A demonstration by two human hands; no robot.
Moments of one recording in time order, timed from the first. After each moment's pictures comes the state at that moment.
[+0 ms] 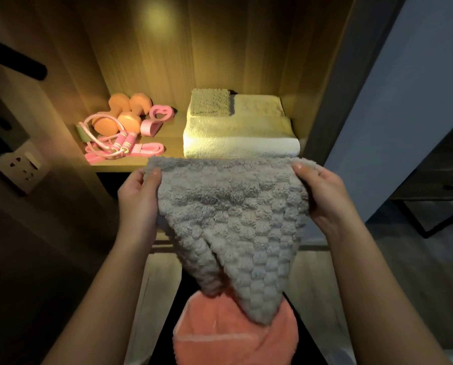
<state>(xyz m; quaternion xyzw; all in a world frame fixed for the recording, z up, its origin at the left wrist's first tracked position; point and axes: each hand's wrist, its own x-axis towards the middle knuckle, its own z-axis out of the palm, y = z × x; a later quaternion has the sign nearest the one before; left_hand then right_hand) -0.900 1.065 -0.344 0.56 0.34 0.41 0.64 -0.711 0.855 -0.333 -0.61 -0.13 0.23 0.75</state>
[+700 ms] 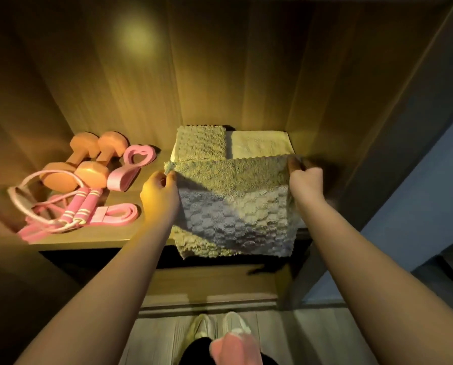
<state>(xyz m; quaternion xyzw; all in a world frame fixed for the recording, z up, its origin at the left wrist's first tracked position) -0.658 1.231 -0.383 0.69 0.45 0.37 0.43 -0.484 1.043 -0.364 -0.78 -0.04 0.06 0.62</state>
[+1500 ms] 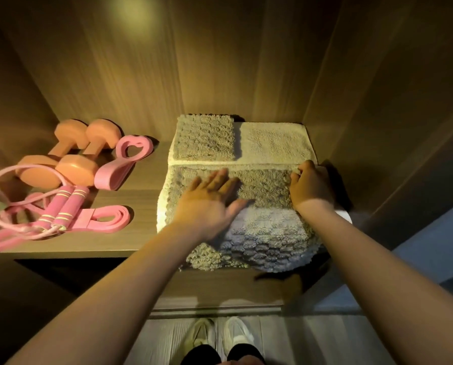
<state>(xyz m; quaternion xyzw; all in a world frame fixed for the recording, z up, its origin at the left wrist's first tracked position) -0.611 1.221 -0.414 0.99 0.15 0.02 0.02 -0.442 1.074 -0.415 -0.95 -0.17 -0.03 0.27</state>
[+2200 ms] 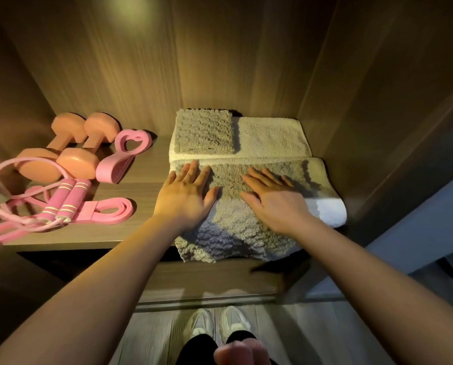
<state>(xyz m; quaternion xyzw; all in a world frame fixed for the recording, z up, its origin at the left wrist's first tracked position) -0.632 1.259 -0.430 0.98 0.22 0.04 0.04 -0.510 1.077 -0.417 -0.89 -0.45 0.04 0.02</state>
